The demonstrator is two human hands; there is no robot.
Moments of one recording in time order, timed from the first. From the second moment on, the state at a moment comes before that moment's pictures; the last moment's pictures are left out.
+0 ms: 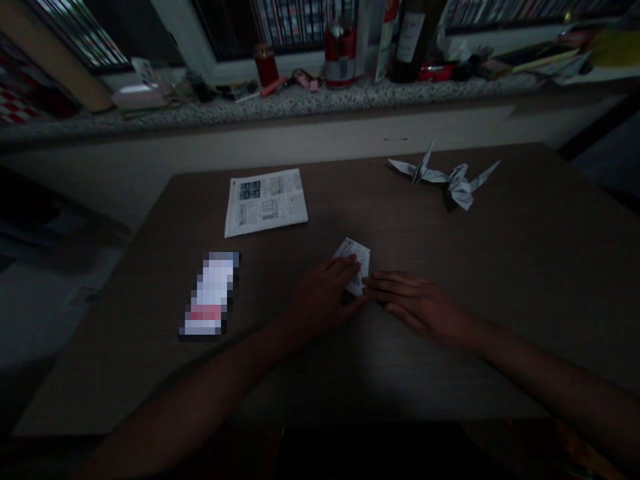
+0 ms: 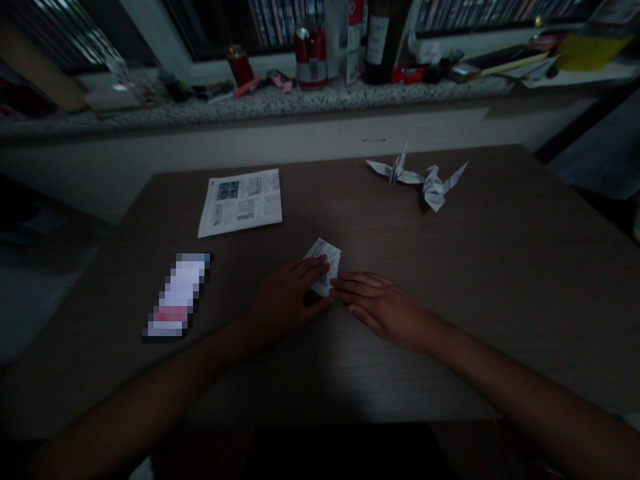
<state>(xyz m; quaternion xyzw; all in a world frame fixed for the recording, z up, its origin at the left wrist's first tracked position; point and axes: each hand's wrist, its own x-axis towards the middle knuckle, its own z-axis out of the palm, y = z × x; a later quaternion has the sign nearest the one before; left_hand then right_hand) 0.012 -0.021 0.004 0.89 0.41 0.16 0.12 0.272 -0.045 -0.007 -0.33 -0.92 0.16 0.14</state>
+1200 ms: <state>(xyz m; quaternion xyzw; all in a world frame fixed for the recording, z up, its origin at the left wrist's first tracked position) -0.001 -0.012 0.005 0.91 0.38 0.14 0.12 0.253 -0.014 -0.008 -0.38 -0.89 0.11 0.22</state>
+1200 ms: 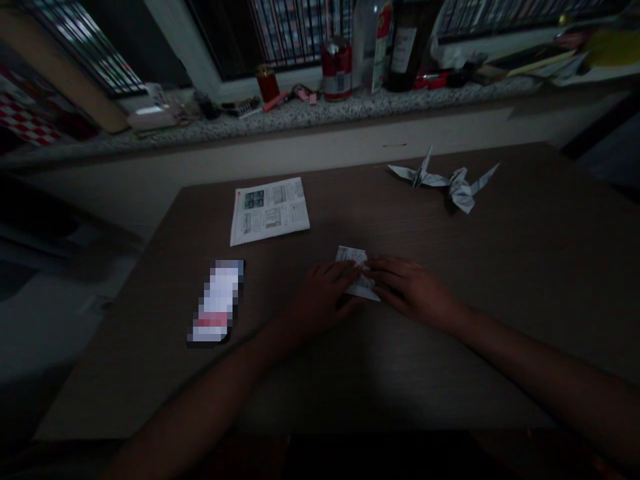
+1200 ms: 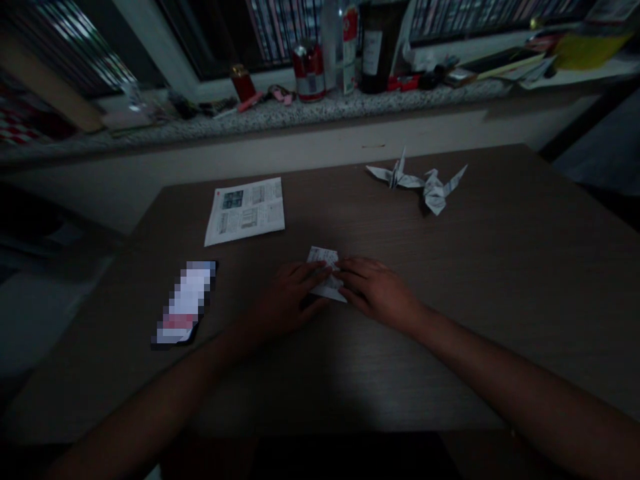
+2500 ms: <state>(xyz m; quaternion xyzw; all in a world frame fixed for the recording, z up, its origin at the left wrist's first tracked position) -0.016 0.018 0.009 0.87 0.42 0.17 0.21 0.252 -0.016 -0.008 -0.31 -0.91 0.15 0.22</state>
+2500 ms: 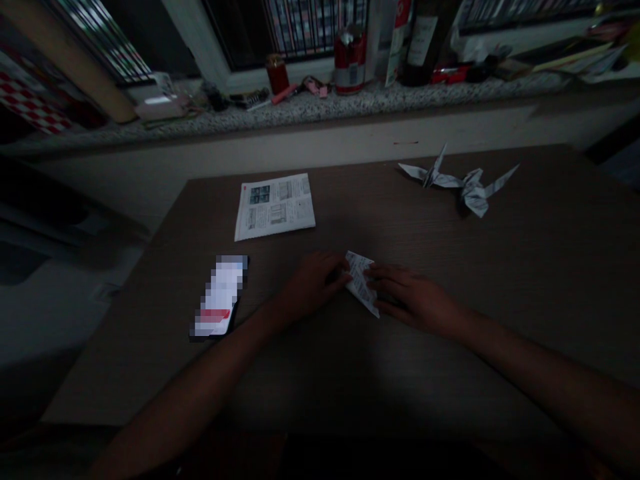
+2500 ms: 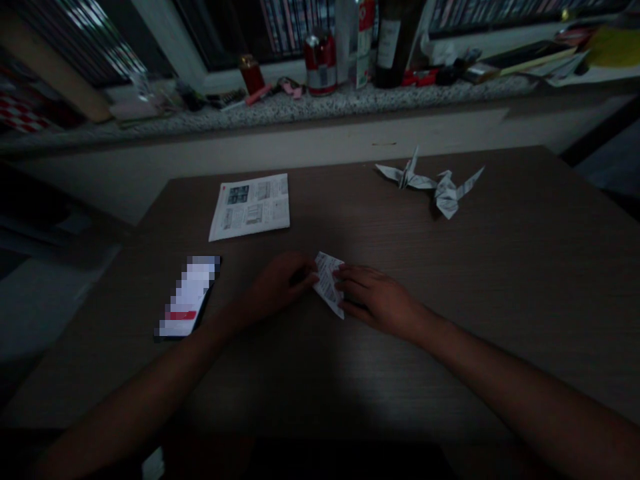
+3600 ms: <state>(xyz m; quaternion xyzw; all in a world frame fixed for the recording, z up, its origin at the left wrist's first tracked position) -0.017 -0.020 0.012 0.93 0.35 0.12 0.07 0.255 -0.021 -0.010 -0.30 -0.93 0.09 0.20</state>
